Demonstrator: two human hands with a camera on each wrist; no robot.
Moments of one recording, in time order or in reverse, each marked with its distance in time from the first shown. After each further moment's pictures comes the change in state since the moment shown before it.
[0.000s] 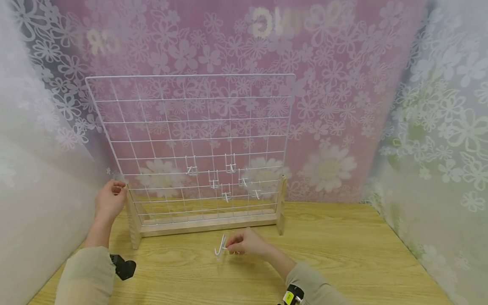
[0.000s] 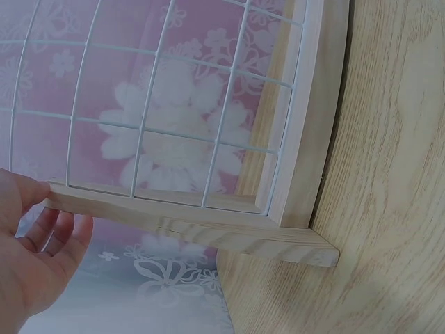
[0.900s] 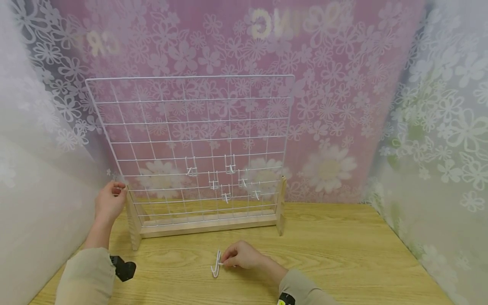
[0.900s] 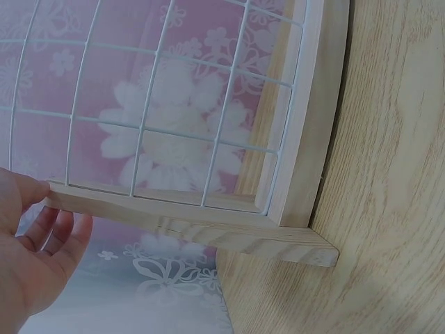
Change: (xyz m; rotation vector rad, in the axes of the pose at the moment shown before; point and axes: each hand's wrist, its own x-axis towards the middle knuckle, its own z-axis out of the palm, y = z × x) left_hand -0.002 0.001 0.000 0.005 0.017 0.030; right_hand -0.002 0.018 0.027 -0.056 -0.056 0.001
